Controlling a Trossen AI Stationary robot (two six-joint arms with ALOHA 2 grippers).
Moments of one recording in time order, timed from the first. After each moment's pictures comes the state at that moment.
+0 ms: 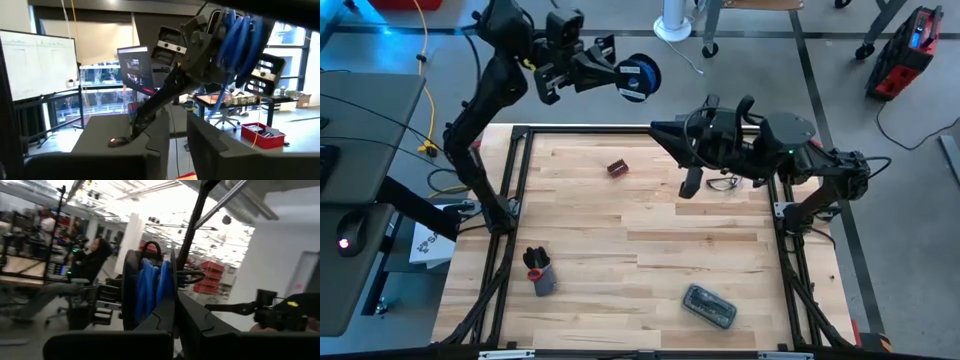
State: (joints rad) left arm 0.51 1.73 2.36 -0.20 0.95 -0.64; right arm 0.19 1.58 2.02 -0.22 0.44 -0.08
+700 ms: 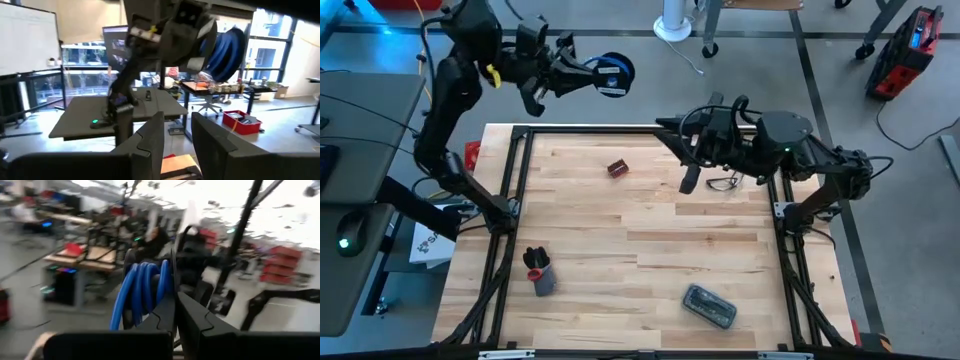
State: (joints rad) left arm 0.52 1.58 2.36 -0.66 0.71 -0.28; right arm 0.18 1.57 2.02 -0.33 0.48 -0.10
